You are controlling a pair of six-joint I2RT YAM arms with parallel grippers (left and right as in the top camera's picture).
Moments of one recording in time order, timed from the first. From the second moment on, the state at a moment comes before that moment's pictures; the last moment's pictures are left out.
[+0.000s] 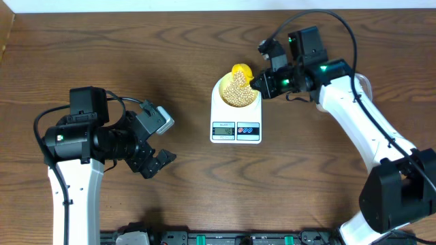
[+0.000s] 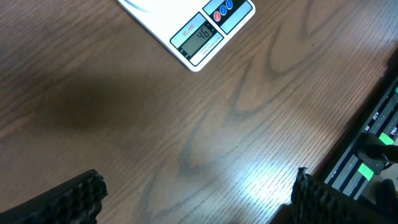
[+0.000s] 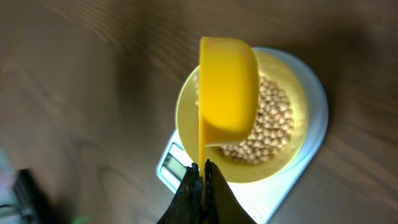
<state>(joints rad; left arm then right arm) 0.13 1.17 1.20 -1.36 0.54 0.94 0.33 1.77 1.44 -0.65 -0.54 0.04</state>
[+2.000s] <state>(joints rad) 0.13 1.17 1.20 -1.36 0.54 0.94 0.30 1.77 1.50 -0.79 -0.49 -0.03</state>
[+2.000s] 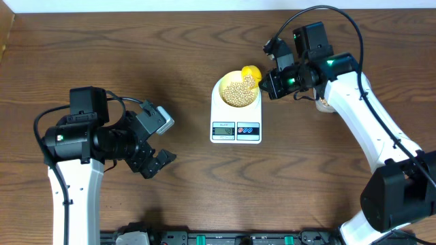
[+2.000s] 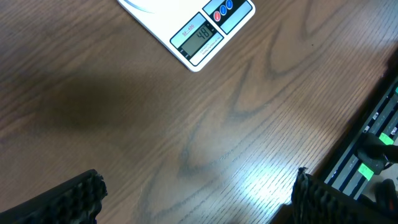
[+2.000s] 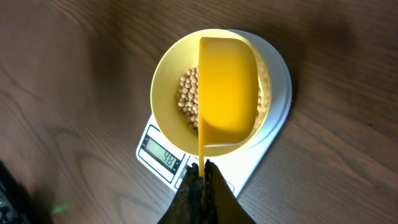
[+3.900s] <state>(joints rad) 0.13 1.17 1.20 -1.36 0.54 0.94 0.31 1.77 1.50 -0.75 -0.47 -0.03</state>
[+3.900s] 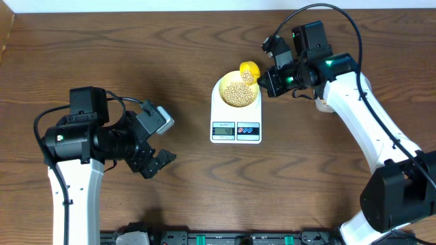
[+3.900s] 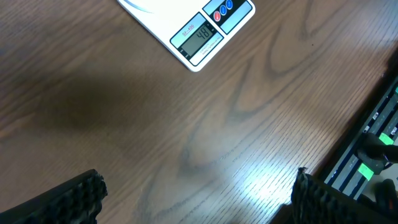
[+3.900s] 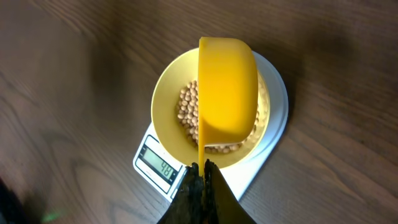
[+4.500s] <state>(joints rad) 0.13 1.17 1.20 -1.36 0.54 0.94 0.31 1.77 1.50 -0.75 -0.49 -0.04</state>
